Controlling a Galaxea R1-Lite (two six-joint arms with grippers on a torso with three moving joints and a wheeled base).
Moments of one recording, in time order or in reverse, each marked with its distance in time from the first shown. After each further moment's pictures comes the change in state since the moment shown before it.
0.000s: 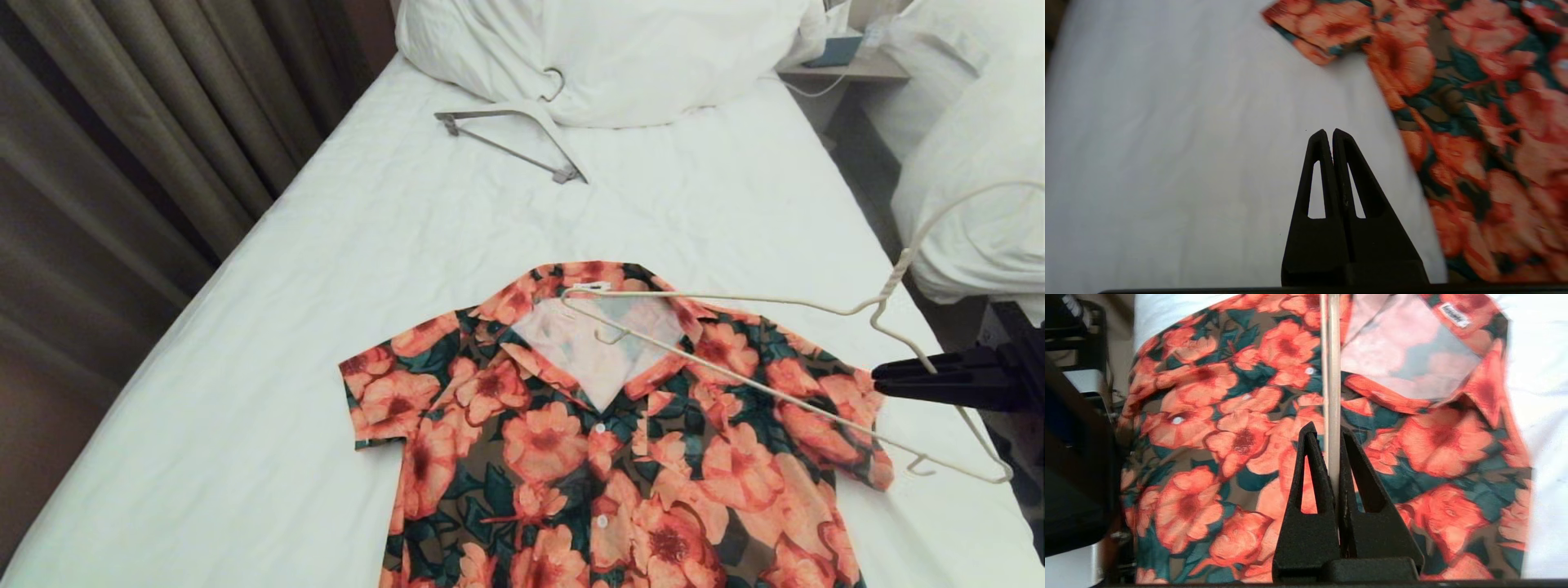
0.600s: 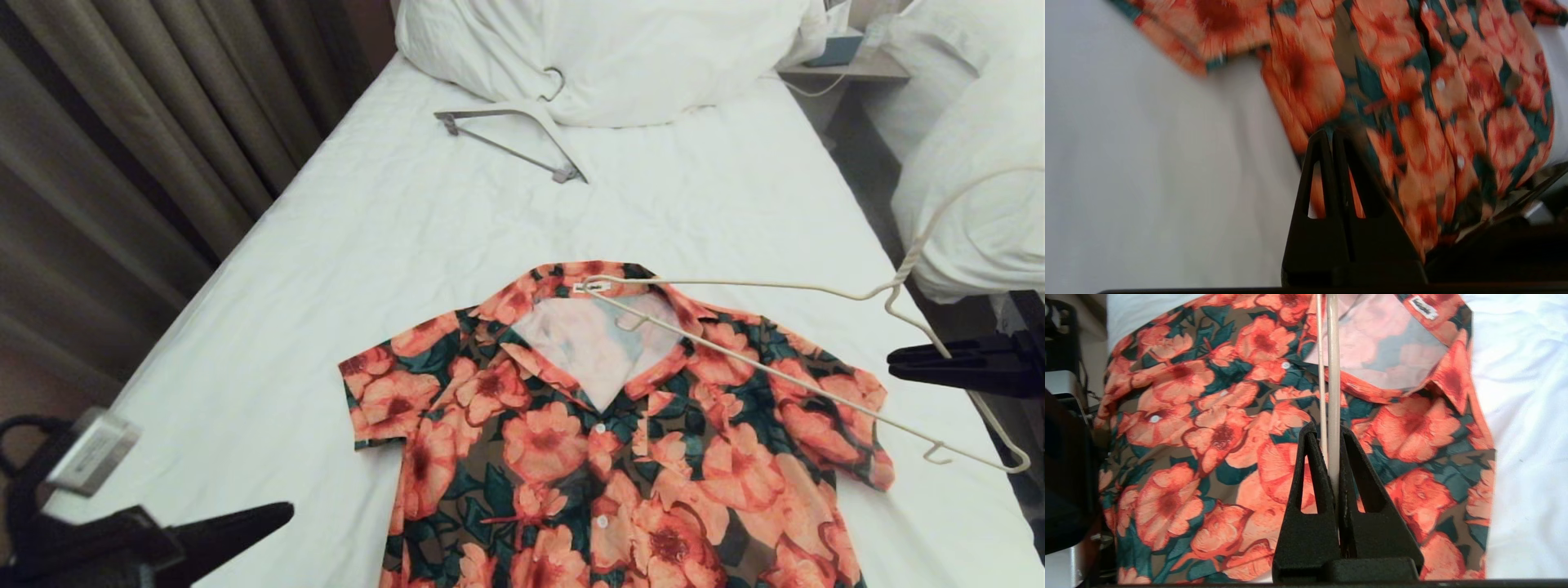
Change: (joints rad) left arm -0.055 0.931 -0.228 -0.317 -0.356 -0.170; right arm -0.064 0.009 -0.027 -0.001 0.002 0.000
